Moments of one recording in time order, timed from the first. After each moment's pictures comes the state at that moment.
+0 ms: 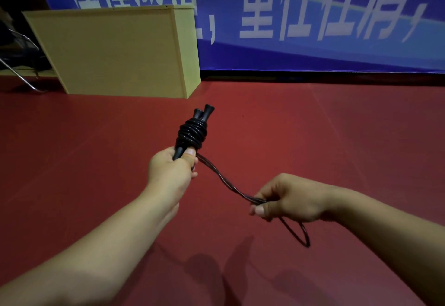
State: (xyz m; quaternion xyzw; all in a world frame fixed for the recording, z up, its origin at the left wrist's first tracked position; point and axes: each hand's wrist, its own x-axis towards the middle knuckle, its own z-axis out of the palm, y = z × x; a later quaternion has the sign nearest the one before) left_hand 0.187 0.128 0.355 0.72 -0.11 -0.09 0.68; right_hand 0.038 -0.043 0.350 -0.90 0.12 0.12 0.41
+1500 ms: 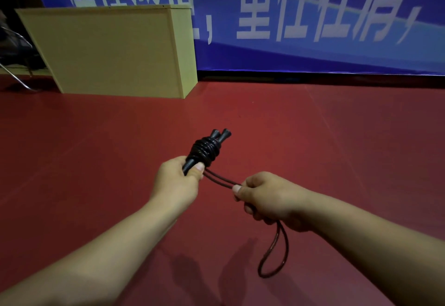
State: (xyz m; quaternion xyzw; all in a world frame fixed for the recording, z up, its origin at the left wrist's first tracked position) left_hand 0.189 0.128 0.331 0.83 -0.21 -0.05 0.51; right_hand 0.056 -0.004 0.354 -0.81 0.24 0.05 0.53
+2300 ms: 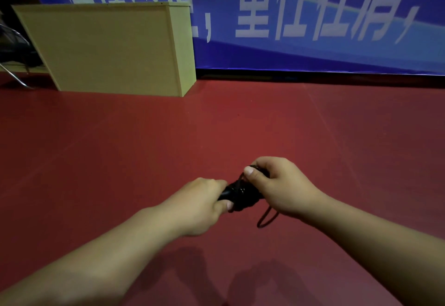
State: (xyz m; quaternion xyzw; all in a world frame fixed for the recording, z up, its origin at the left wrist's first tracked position) left_hand 0.168 0.125 0.337 0.84 -0.51 -0.14 0.13; right_hand 0.047 -0.026 0.350 -0.89 0.19 -0.16 0.38
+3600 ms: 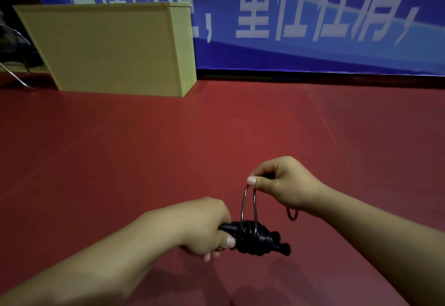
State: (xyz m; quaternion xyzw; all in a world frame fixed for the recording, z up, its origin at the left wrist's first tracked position) left_hand 0.143 0.134 0.353 0.79 -0.48 -0.36 0.04; right_hand 0.045 -0.050 0.341 -0.89 0.17 -0.12 0.41
